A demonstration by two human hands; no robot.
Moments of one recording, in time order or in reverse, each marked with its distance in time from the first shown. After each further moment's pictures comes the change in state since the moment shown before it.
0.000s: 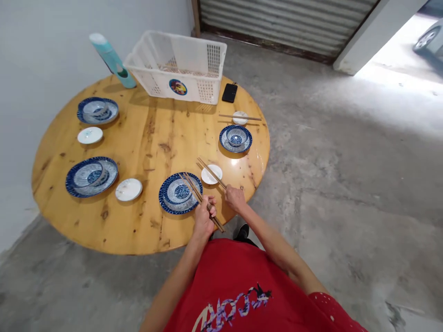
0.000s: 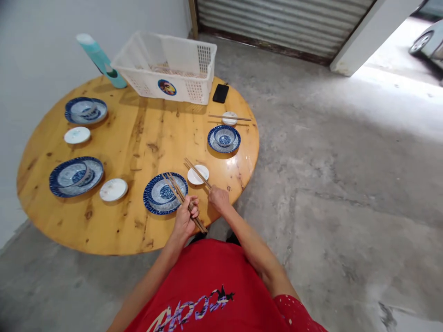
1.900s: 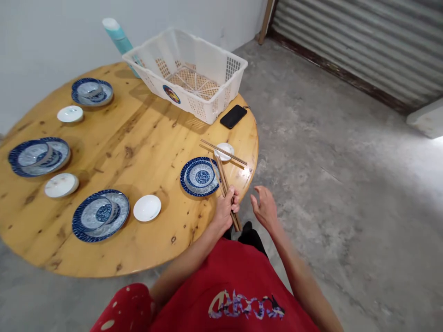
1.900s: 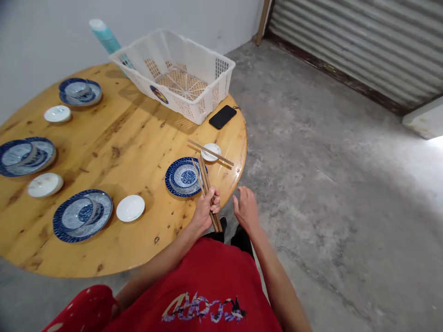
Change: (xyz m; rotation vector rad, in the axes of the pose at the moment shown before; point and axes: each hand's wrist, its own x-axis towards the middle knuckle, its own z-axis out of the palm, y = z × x) left_hand 0.181 -0.093 0.368 -0.169 0.059 0.082; right_hand 0.207 0.323 -0.198 0.267 0.346 -0.492
